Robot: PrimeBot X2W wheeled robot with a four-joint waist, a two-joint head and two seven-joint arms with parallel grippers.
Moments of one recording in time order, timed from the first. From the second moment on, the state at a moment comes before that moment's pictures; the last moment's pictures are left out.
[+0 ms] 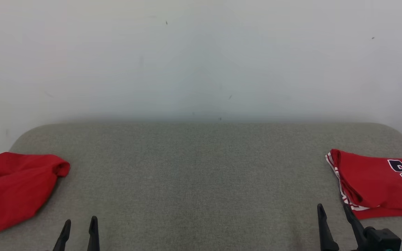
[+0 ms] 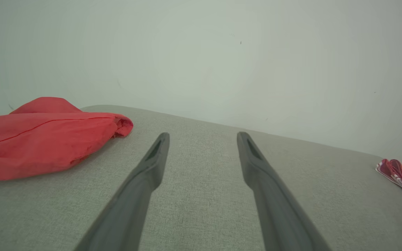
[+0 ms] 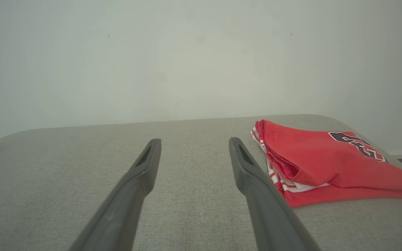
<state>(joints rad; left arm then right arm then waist) 0.06 0.15 -0.02 0.22 -0.38 -0.13 -0.26 0.05 -0.05 -0.05 0.22 0.12 0.13 -0.17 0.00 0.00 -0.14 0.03</state>
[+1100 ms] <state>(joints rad) 0.07 0.21 0.04 0.19 -0.39 -0.13 -0.26 -0.01 -0.05 0.08 0.31 0.22 0.13 -0.23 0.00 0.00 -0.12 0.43</state>
